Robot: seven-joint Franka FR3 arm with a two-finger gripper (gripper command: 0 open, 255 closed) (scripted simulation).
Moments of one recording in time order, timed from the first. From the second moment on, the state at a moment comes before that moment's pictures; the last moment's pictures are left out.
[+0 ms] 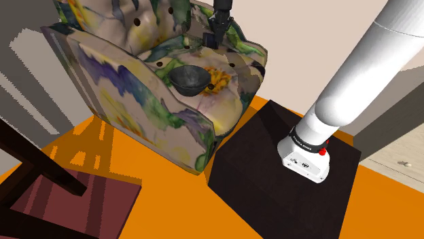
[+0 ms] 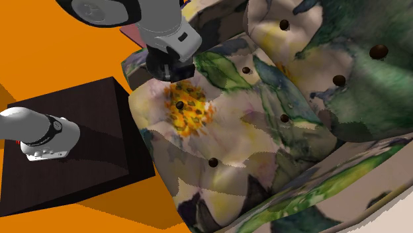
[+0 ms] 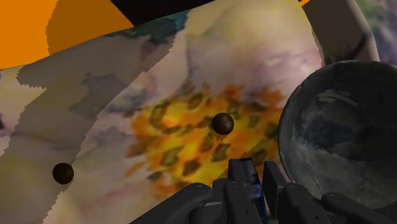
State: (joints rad) arm -0.04 0.03 -0.08 -1.93 0.09 1.85 -0.01
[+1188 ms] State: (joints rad) arm 0.11 -0.03 0.08 -2.04 0.12 1.92 0.28
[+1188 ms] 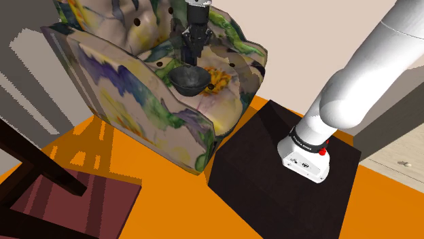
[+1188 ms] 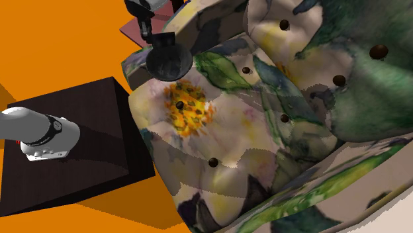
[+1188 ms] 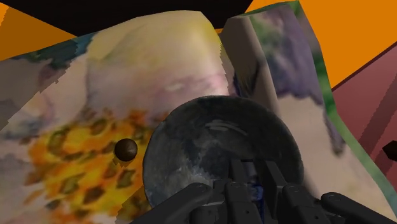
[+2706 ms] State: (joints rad) arm 0.11 0.04 0.08 -2.15 0.13 2.10 0.27
